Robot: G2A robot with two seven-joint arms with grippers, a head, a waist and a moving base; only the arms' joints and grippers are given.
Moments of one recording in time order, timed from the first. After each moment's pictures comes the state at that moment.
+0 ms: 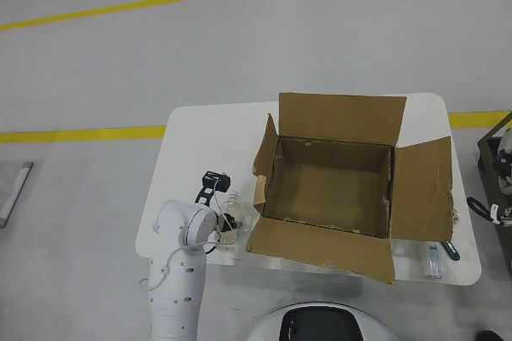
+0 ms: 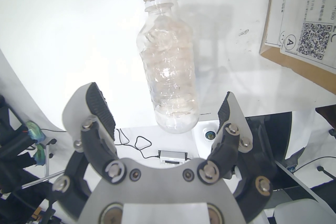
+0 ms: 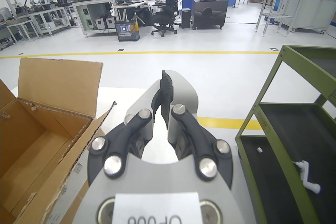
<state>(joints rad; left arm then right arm) 0.99 -1.51 -1.45 -1.61 1.46 -0.29 -1.49 -1.61 -1.10 1.87 -1.96 -1.01 -0.03 -0.06</state>
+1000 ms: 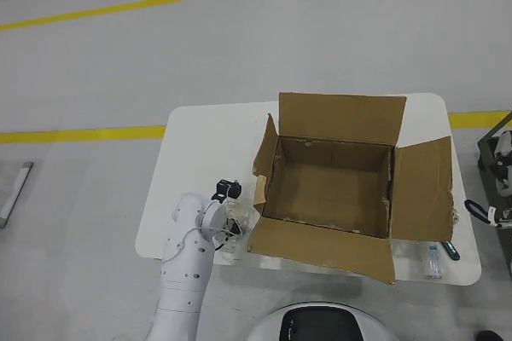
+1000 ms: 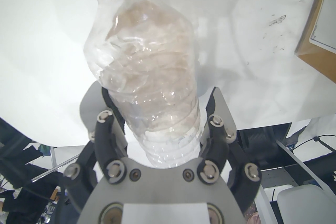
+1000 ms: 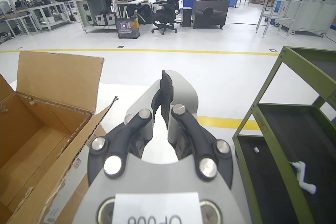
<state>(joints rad) 0.87 -1.49 -1.36 -1.28 1.42 -0.27 -1.45 -1.61 -1.12 1.87 -1.96 -1.06 -0.05 -0.06</state>
